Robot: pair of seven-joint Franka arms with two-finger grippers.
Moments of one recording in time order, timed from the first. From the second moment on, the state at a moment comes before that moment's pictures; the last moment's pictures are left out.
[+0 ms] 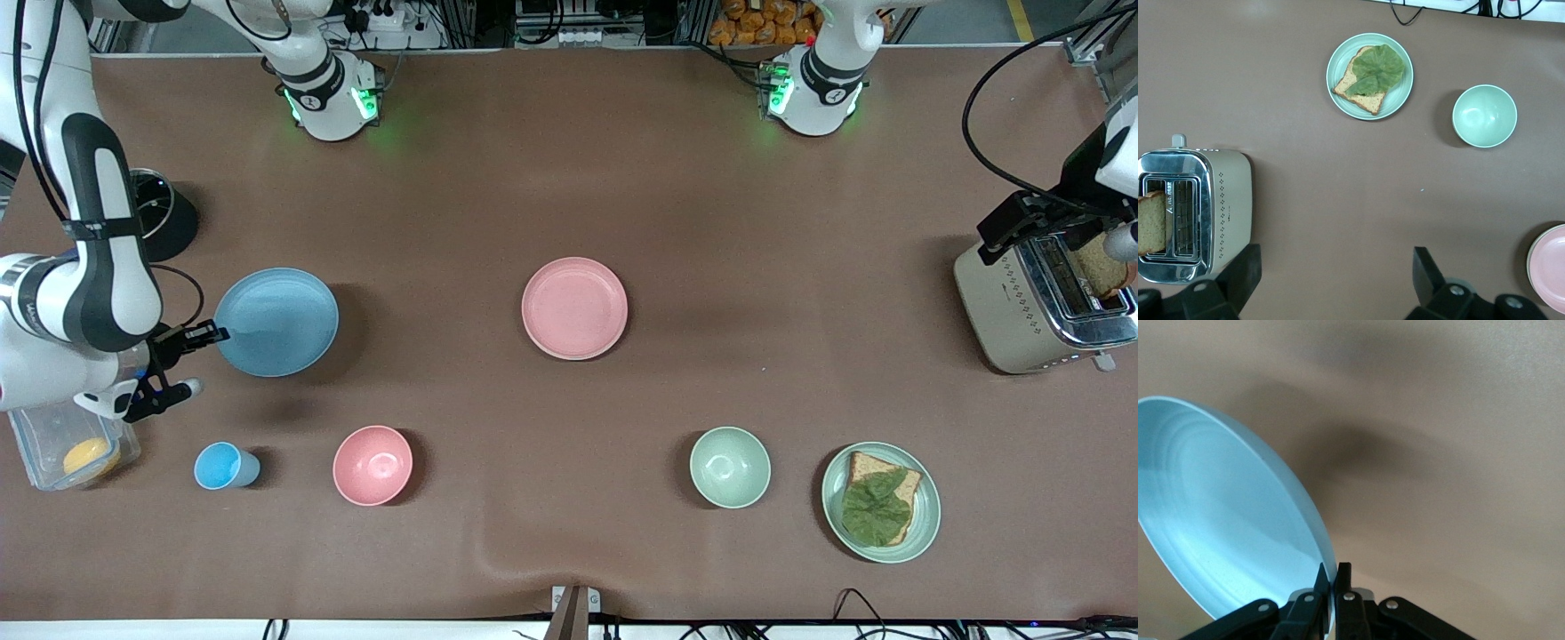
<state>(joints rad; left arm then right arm) 0.03 -0.01 -0.13 -1.56 0.08 1.68 -0.25 -0.13 0.57 -0.04 -1.54 0.08 1.65 -0.54</state>
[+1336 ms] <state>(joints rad) -0.01 0.00 -0.14 -1.56 0.02 1.68 -0.25 -0.12 0.57 -0.04 -1.54 0.08 1.64 -0.54</state>
